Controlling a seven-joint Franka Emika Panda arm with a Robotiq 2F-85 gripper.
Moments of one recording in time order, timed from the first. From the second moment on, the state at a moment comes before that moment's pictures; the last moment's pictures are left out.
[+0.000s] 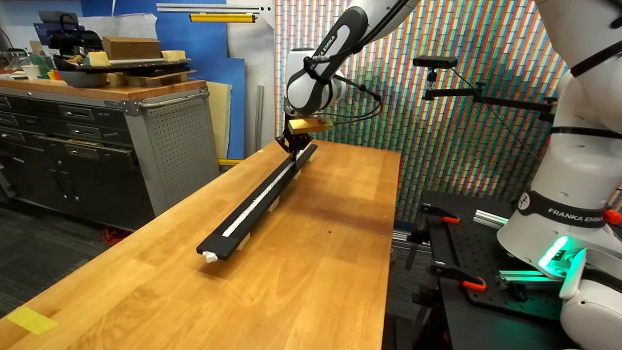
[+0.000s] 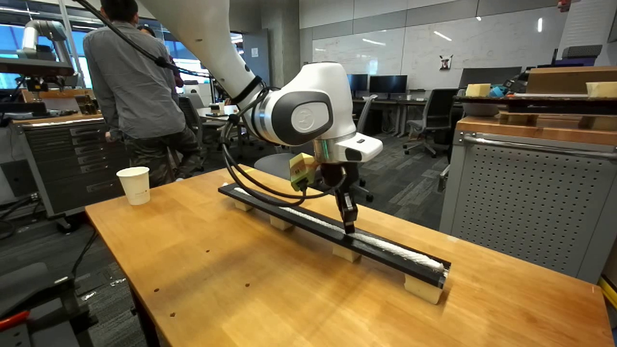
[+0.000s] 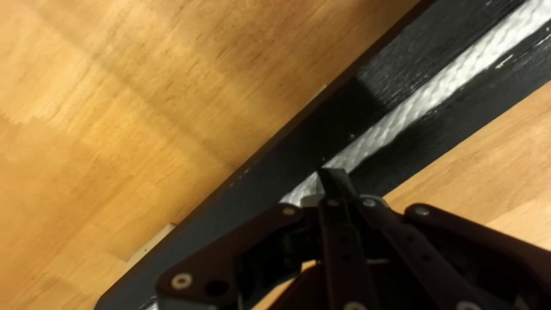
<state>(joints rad) -0.03 0.65 -0.25 -1.84 0.09 2.64 0.47</state>
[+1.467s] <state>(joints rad) -0.07 0.70 -0.27 -1.77 0.09 2.64 0.53</state>
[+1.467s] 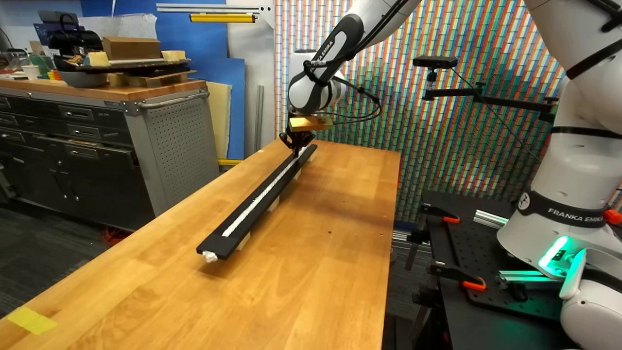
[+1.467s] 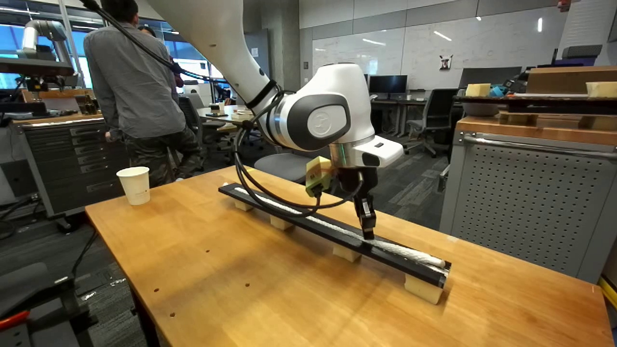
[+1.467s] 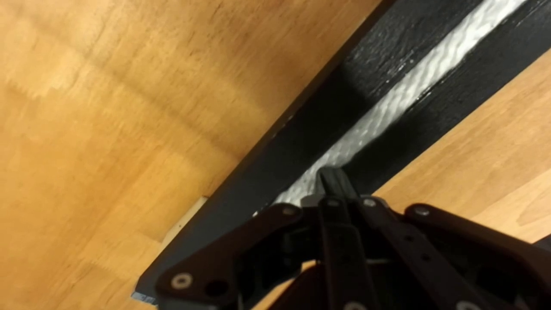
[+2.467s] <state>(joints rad) -0.07 0.70 -0.31 -1.77 0.09 2.67 0.56</state>
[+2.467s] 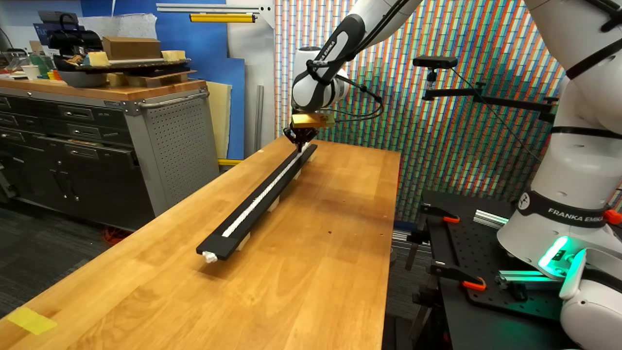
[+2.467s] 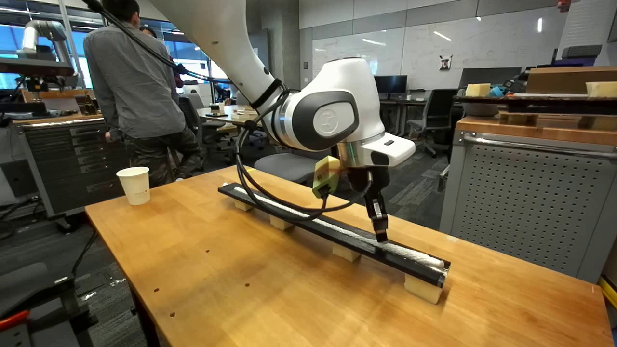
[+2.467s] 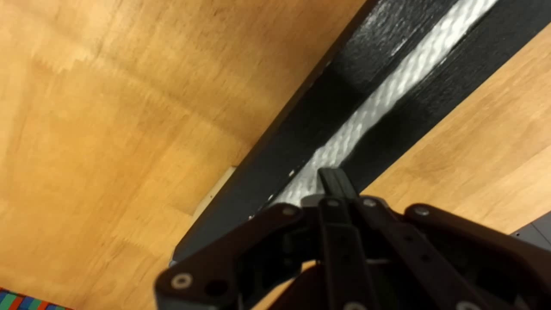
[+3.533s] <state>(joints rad) -0.07 0.73 -0.32 -1.75 0.09 2.64 0.61</state>
